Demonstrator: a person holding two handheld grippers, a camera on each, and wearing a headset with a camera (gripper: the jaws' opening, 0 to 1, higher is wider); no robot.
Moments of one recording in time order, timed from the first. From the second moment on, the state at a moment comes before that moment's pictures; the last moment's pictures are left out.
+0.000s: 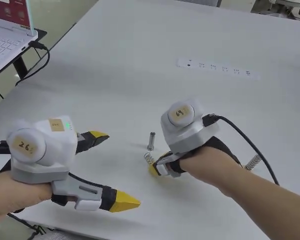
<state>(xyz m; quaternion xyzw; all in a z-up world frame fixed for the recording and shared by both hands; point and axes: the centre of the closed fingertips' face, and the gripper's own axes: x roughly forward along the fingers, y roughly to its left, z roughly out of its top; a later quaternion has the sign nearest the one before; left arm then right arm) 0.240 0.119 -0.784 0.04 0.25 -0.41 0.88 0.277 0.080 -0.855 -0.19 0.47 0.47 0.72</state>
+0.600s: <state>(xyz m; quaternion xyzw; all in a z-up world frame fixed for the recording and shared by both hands) 0.239 0.118 -0.785 0.04 0.25 -0.41 0.87 0.281 0.071 -0.845 -0.20 0.44 0.49 0.73</state>
